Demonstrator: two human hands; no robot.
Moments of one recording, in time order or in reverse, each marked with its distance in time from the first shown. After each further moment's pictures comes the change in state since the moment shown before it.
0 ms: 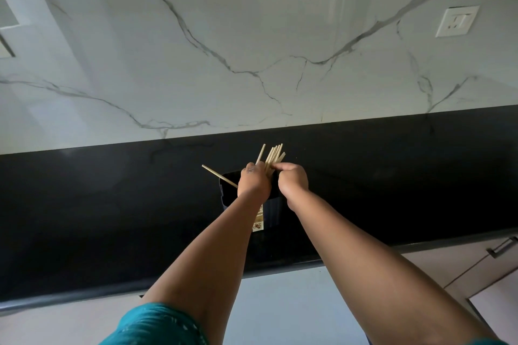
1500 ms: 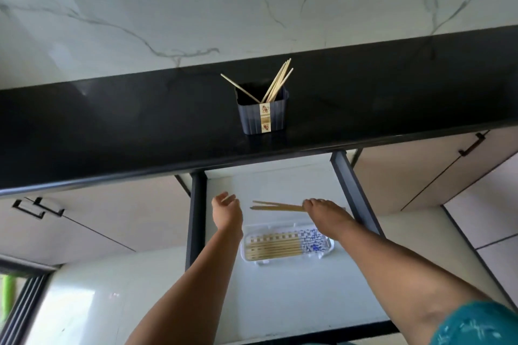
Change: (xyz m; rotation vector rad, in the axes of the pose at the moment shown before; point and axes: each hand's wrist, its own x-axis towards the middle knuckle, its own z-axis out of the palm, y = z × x) left_hand -0.312 -0.144 0.049 -0.992 0.225 -0.742; right_hand -0.223 0.230 -0.116 -1.471 -0.512 -0.601
